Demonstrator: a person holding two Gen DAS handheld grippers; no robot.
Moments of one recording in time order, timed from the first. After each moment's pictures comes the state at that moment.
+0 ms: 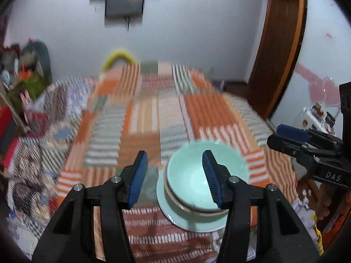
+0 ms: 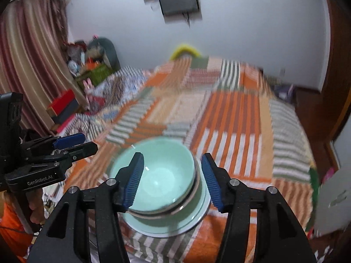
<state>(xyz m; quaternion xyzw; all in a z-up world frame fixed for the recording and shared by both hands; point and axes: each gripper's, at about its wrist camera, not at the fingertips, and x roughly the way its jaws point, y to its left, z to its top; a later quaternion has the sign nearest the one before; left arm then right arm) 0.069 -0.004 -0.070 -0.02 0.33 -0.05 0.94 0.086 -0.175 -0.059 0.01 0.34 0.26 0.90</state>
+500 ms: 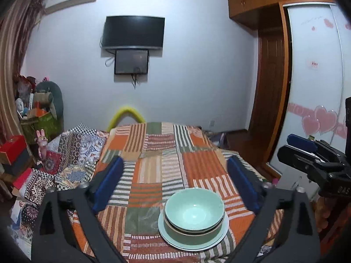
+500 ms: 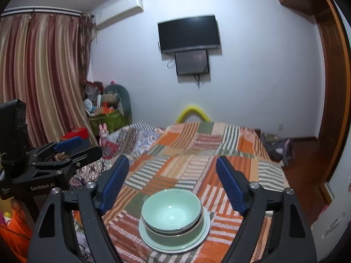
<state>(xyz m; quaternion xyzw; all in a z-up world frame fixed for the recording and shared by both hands) -0.010 -0.013 0.005 -0.02 0.16 -0.03 0.99 0.007 -0.188 0.022 0.01 0.17 0.27 0.95</state>
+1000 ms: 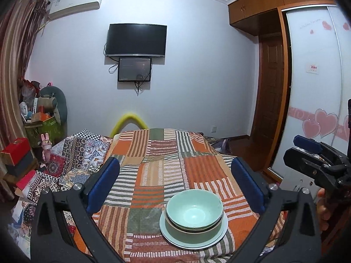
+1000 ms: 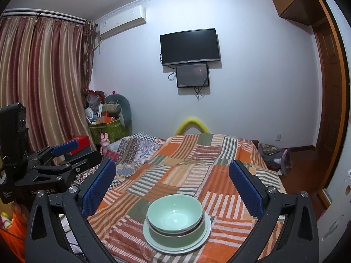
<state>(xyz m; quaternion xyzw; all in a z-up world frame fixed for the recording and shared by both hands) -0.033 -0.015 0.004 -0.02 0.14 -0.02 0.99 -0.004 -0.183 0.020 0.02 0.14 0.27 0.95</state>
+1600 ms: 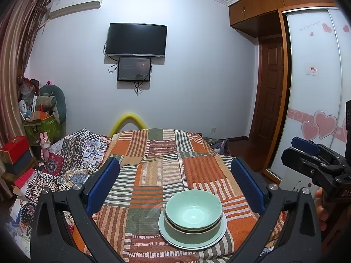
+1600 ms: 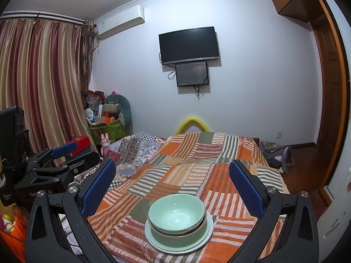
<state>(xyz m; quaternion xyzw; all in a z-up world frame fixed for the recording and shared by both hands) -0.034 -0.013 0.005 -0.02 0.14 -0.02 0.99 -0.008 -0.185 0.016 0.02 0.14 0.27 0.95</state>
